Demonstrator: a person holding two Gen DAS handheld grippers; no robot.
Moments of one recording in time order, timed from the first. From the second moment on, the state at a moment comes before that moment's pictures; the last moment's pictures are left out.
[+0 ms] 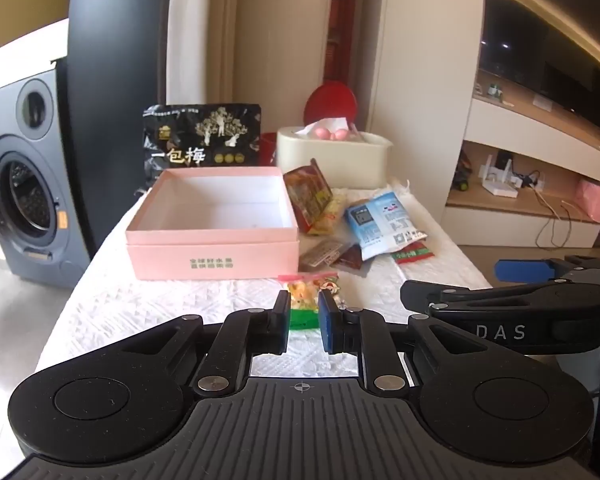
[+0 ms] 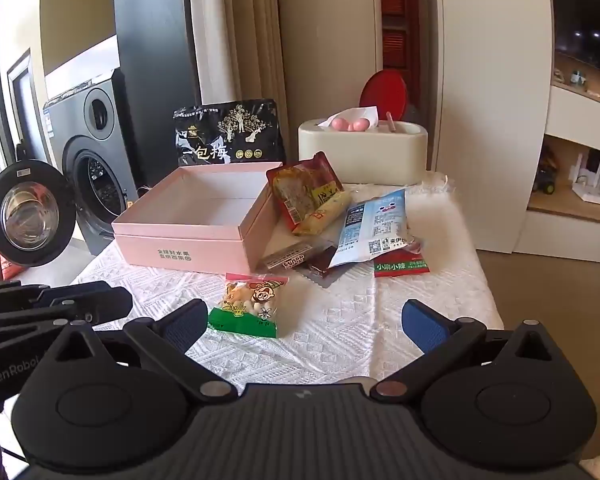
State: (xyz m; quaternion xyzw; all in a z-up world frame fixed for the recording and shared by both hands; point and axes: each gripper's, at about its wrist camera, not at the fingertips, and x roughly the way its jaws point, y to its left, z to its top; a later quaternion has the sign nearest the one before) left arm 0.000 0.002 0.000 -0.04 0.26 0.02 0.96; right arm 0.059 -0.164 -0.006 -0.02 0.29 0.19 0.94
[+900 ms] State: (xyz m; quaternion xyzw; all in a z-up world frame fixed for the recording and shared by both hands) left arm 0.001 -0.005 -0.012 -0.05 0.31 0.02 0.95; right arm 0.062 -0.164 -0.016 -0.02 0.32 0.19 0.93
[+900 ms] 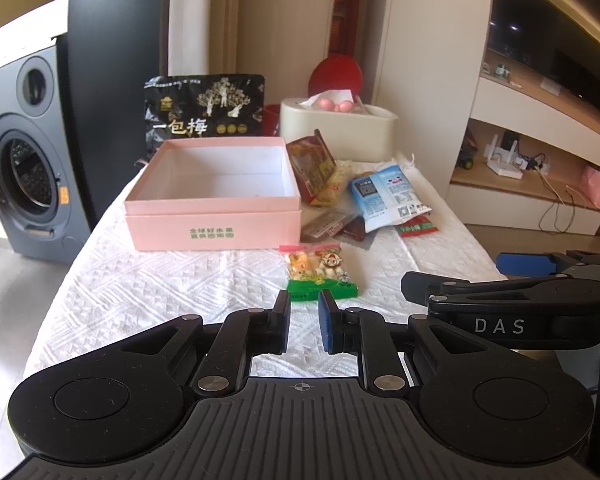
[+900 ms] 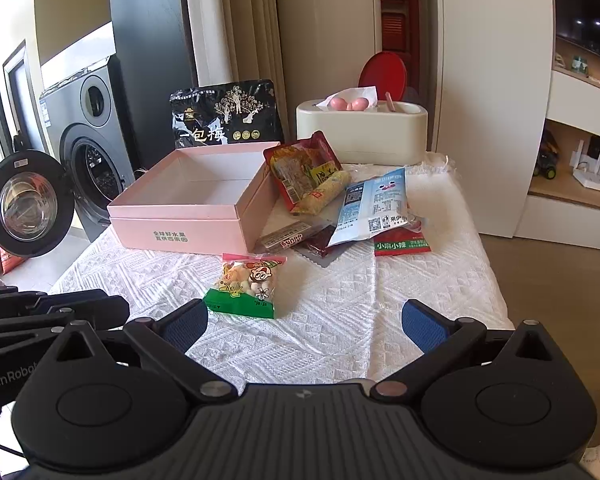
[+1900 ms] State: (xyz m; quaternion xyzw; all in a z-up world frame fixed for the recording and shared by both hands) left arm 0.003 0.000 -0.009 -0.06 0.31 0.02 0.95; right arm 0.061 -0.164 -0.018 -0.02 0.32 0.19 0.93
